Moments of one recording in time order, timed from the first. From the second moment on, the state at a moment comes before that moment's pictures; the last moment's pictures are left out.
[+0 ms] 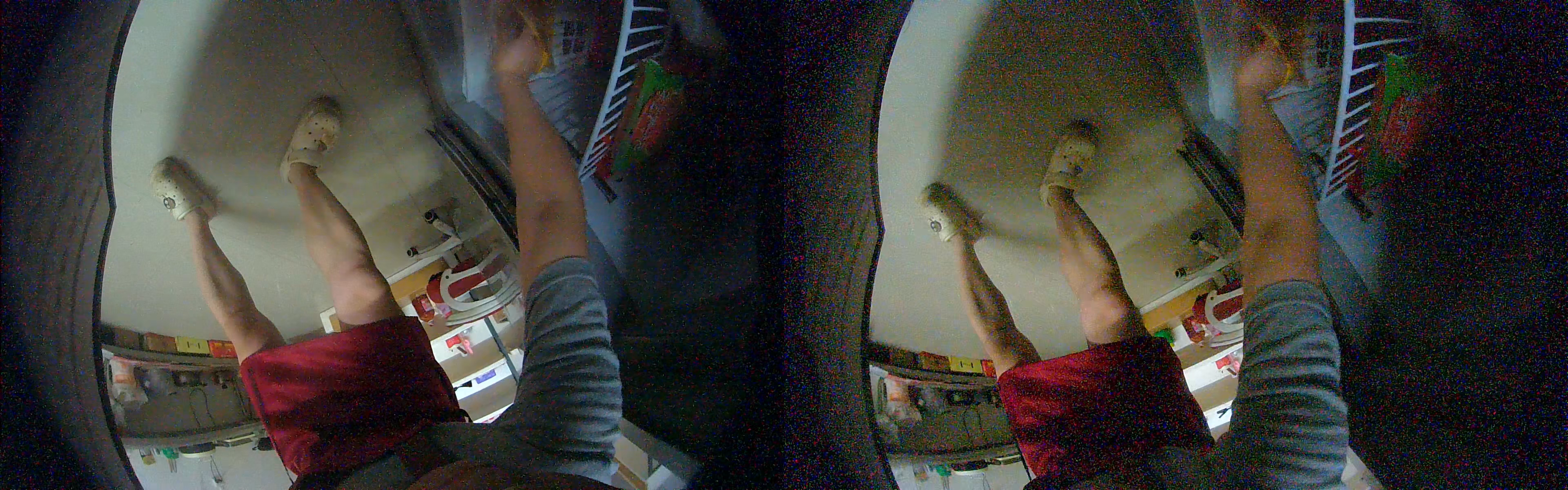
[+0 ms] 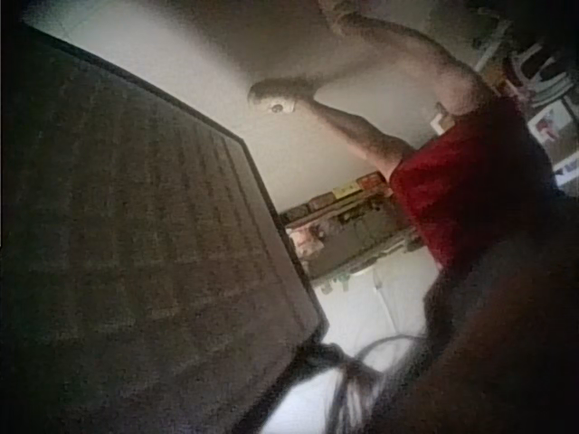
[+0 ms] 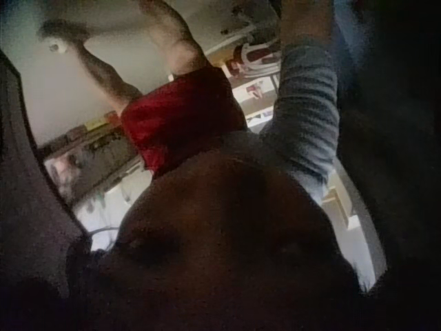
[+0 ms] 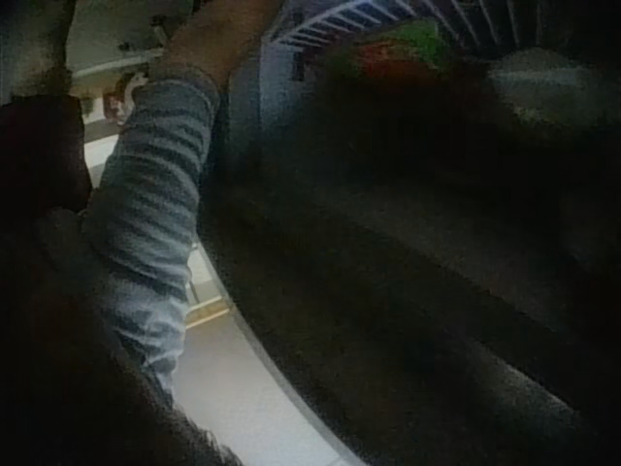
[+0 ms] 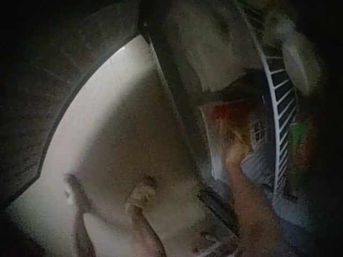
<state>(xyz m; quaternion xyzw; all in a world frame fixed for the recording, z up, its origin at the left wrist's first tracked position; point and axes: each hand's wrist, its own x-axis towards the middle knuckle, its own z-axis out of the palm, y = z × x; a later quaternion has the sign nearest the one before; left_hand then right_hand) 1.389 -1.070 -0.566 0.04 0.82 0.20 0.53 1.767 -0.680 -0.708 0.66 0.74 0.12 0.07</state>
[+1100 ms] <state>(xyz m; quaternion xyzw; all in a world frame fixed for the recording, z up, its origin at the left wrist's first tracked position) 1.383 -1.077 -0.571 0.04 0.82 0.19 0.54 1.758 -0.701 -0.694 0.65 0.76 0.04 0.07</state>
